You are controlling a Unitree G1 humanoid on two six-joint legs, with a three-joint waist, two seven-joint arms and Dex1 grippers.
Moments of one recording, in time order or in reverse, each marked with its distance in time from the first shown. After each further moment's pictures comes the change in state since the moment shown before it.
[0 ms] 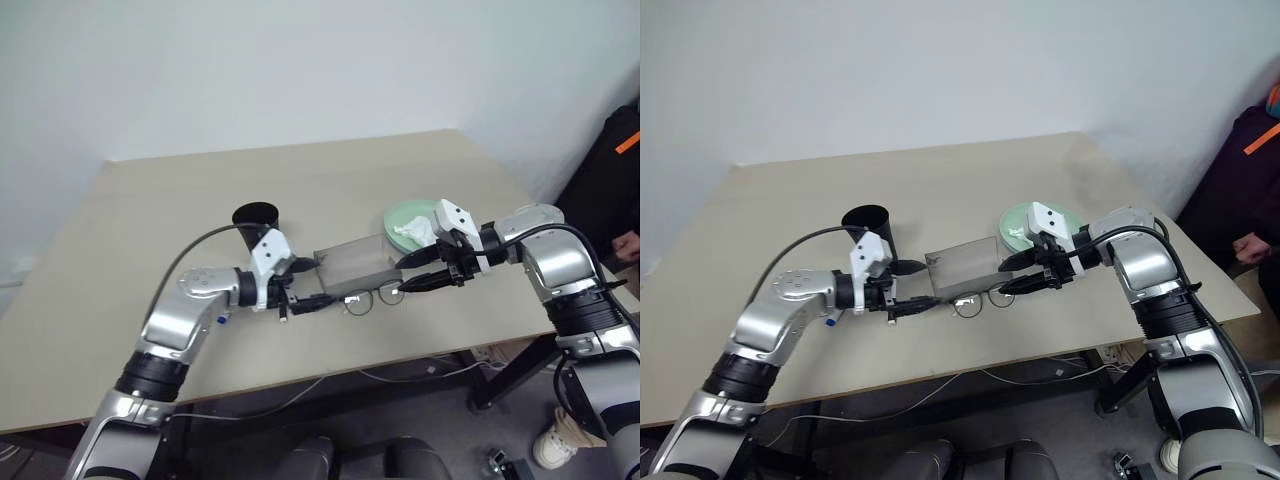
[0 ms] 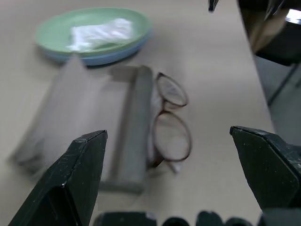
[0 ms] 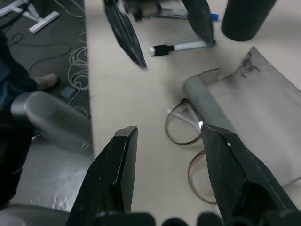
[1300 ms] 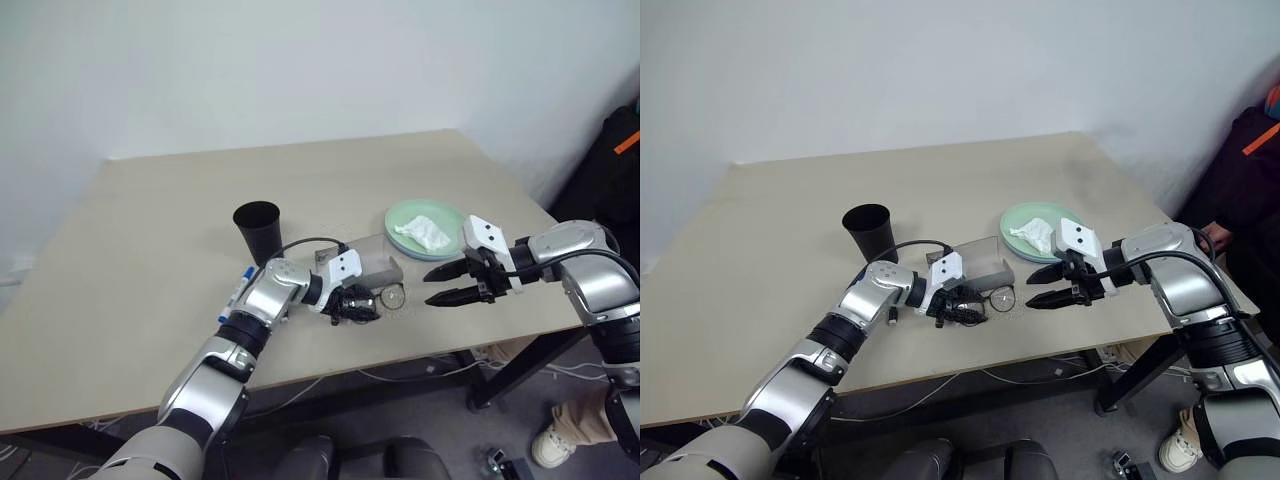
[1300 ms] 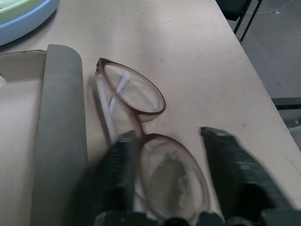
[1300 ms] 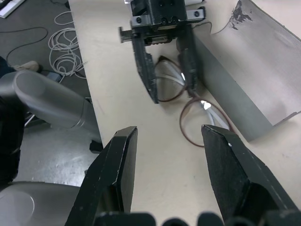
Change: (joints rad) left arm -0.260 -0.279 -0.138 0.546 0.281 -0.239 -0.177; right arm 0.136 -0.159 -0.012 -0.146 0.056 0.047 -0.100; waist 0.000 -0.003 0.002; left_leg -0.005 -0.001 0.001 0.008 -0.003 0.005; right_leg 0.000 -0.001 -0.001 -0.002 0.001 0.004
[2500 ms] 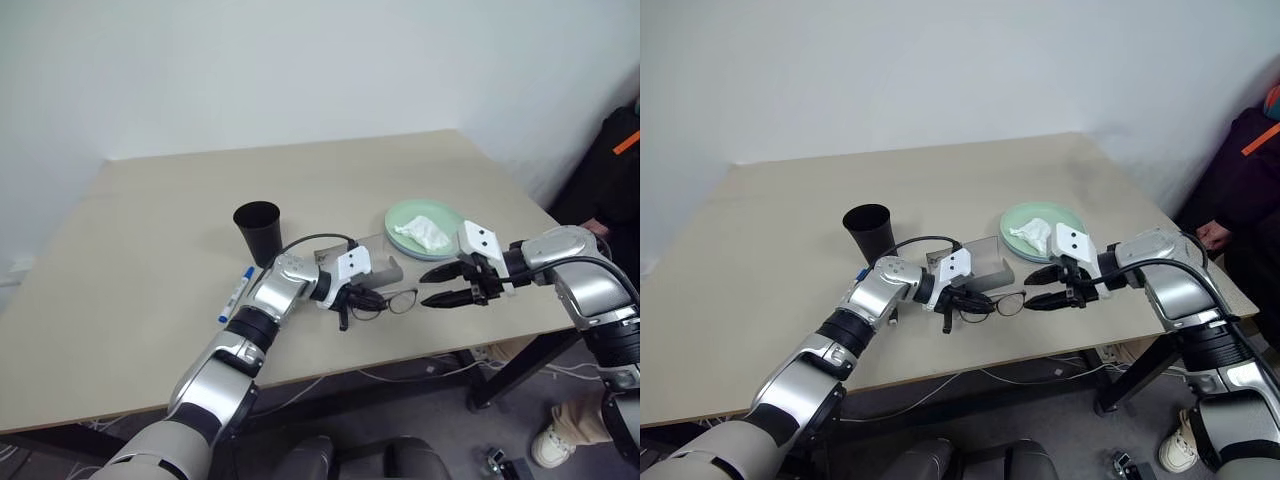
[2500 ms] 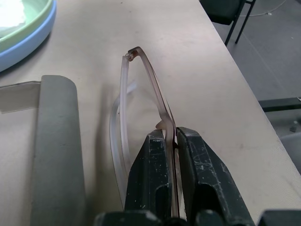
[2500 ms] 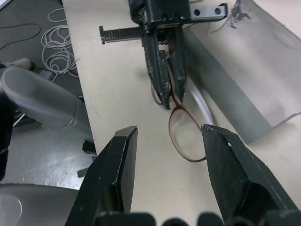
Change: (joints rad) left arm -0.029 -0.031 0.017 0.026 0.006 -0.020 -0.006; right arm 0.012 0.022 0.026 0.024 -0.012 -0.050 -0.033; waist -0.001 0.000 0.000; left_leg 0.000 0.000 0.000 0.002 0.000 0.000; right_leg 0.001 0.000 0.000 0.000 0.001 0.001
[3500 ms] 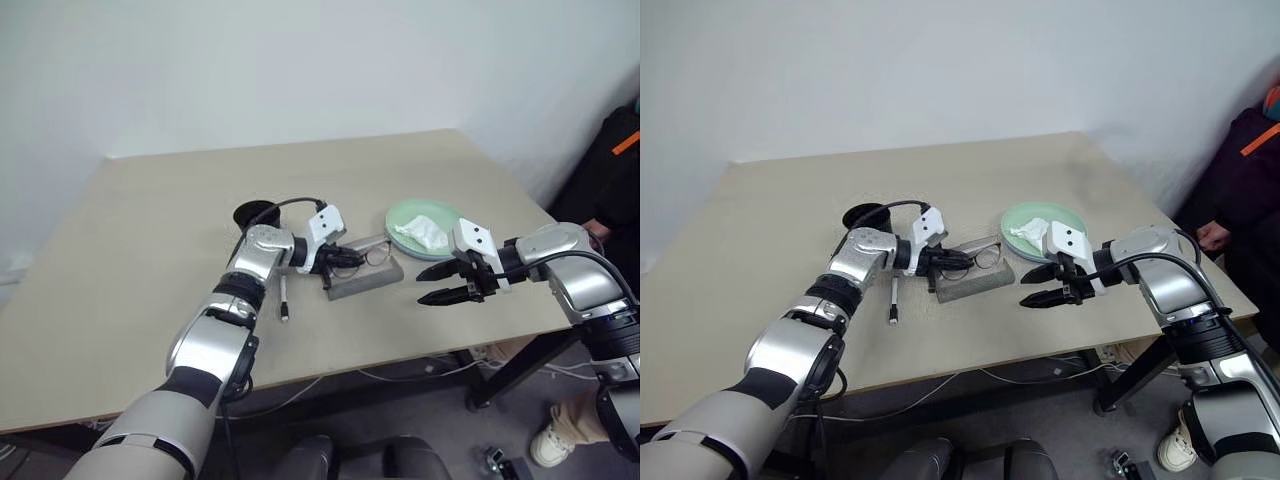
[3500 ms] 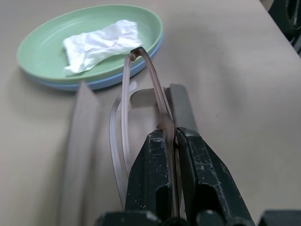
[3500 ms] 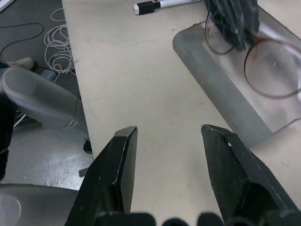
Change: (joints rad) left arm -0.228 0.005 0.173 0.436 0.051 -0.258 0.044; right arm -0.037 0.015 0.018 0.045 -0.004 -0.018 0.009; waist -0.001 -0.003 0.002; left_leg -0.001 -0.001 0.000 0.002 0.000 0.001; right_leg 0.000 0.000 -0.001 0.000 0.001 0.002
